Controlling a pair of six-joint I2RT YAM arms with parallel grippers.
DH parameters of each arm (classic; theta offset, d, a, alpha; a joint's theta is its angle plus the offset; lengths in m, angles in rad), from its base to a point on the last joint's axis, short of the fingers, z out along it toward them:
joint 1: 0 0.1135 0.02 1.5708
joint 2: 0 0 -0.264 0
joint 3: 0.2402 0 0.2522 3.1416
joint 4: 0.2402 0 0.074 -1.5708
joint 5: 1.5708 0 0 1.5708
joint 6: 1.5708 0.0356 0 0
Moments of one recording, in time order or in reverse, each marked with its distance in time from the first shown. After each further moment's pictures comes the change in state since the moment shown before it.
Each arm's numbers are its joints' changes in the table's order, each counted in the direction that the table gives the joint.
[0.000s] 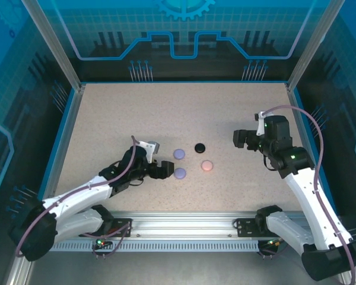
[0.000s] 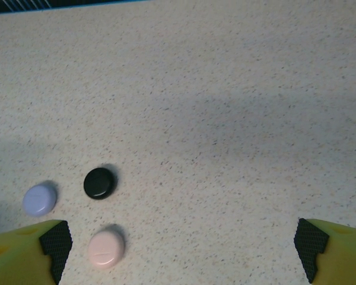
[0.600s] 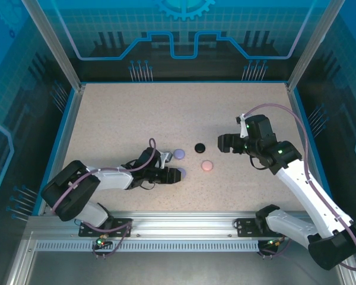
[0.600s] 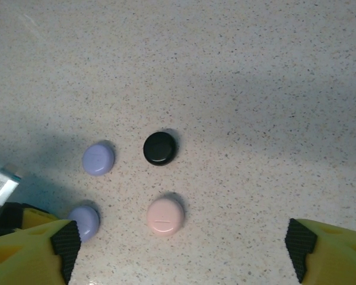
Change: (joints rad) left arm -0.022 -0.451 -0.003 -0.279 0.307 -0.197; right arm 0.196 -0.098 0.040 0.037 -0.048 0.109
